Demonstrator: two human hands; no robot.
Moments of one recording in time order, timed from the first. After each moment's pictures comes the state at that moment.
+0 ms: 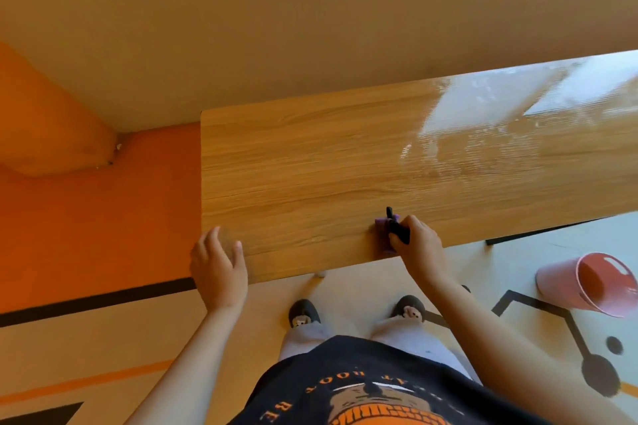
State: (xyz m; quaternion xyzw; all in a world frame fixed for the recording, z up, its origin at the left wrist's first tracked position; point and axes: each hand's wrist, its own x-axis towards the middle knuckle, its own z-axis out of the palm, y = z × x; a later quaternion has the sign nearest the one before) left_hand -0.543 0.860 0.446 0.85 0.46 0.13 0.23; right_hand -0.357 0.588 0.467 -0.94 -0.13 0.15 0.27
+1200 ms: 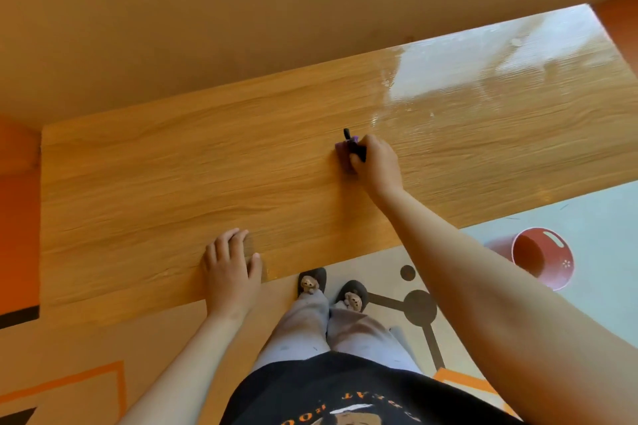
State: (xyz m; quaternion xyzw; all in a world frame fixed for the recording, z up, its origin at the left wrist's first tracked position) left_hand -0.381 0.650 0.443 0.94 0.30 -0.01 0.16; right_hand -0.121 0.491 0.473 -0.93 -0.12 0.13 0.31
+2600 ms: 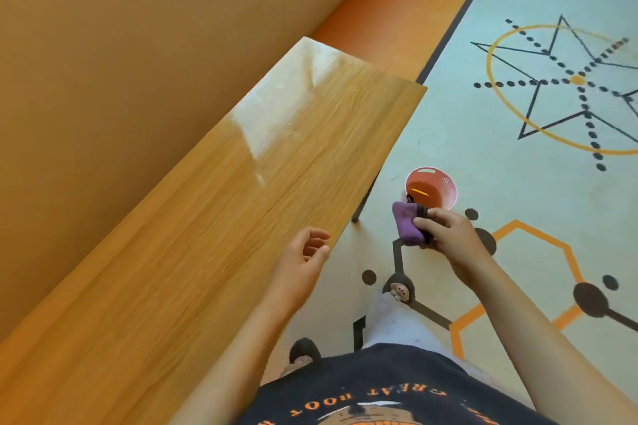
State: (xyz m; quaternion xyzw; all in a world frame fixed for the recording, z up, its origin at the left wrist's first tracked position) left_hand -0.201 0.473 0.547 0.83 -0.08 -0.25 0.49; right_hand -0.255 0.217 0.543 -0.73 0.31 0.02 0.61
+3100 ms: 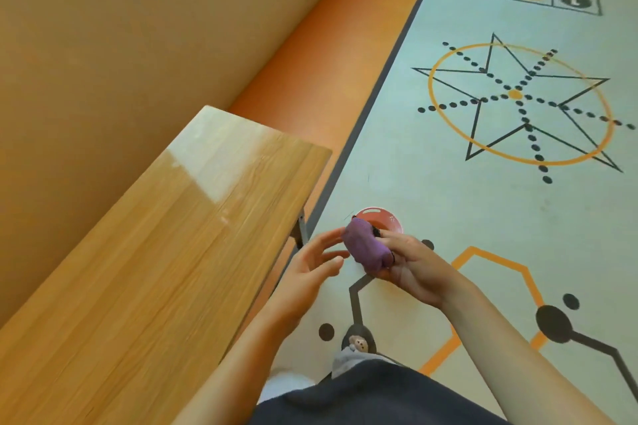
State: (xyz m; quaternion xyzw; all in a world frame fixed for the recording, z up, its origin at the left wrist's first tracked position) left_hand -0.136 0.213 0.578 0.67 -0.17 -0.36 0.62; right_hand -0.207 0.024 0.587 -0.53 0.21 0.14 0.81
